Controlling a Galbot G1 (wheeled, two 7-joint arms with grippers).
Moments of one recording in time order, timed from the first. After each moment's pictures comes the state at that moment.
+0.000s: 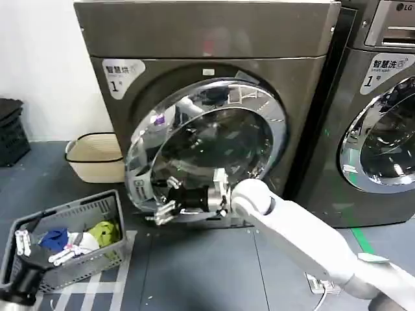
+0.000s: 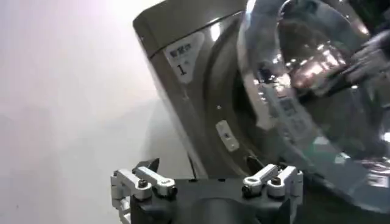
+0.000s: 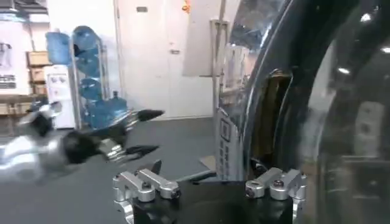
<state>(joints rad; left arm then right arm) 1.55 -1.22 -1.04 -2.04 -0.16 -0.33 0.40 -0.34 0.96 -0.38 1.79 0.86 -0.25 -0.66</state>
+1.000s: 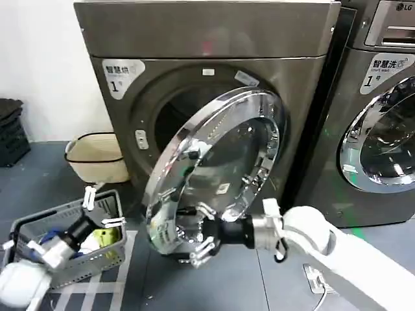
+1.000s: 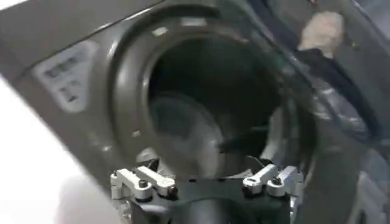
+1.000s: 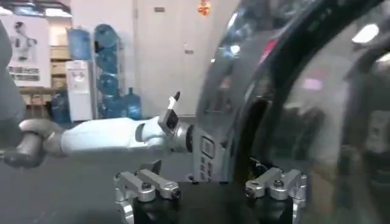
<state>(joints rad) 1.22 -0.83 -0.59 -1.86 -0.05 -0.35 0.41 -0.83 0.66 0.10 2.12 0.86 -0.24 -0.66</state>
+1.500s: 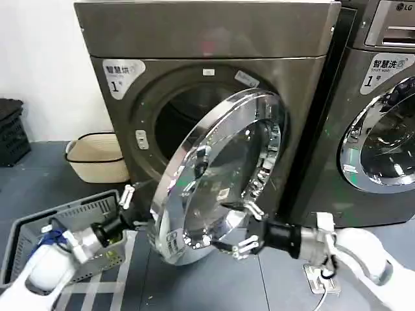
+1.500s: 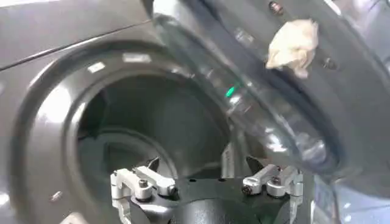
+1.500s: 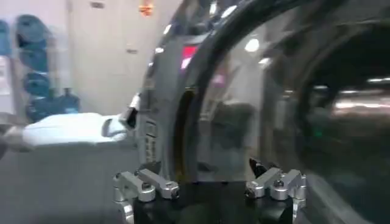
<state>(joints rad) 1.05 -0.80 -0.31 -1.86 -0.06 -0.39 0.45 -1.39 0.71 0.71 2.21 0.80 -0.21 -0.62</state>
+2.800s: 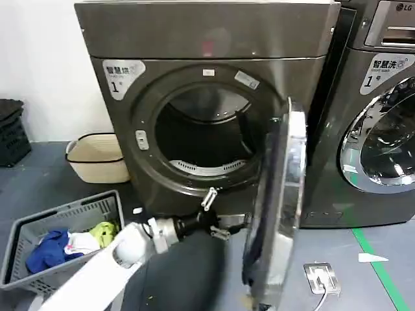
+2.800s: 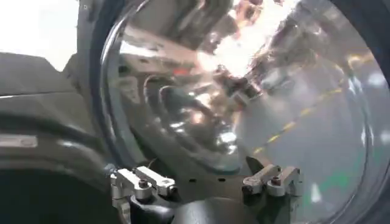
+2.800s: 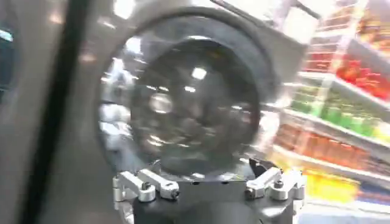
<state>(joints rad) 0.63 -1.01 0.23 -1.70 -0.07 -0.46 0.45 -1.91 1.27 1.70 2.02 0.55 -0.12 -0.07</state>
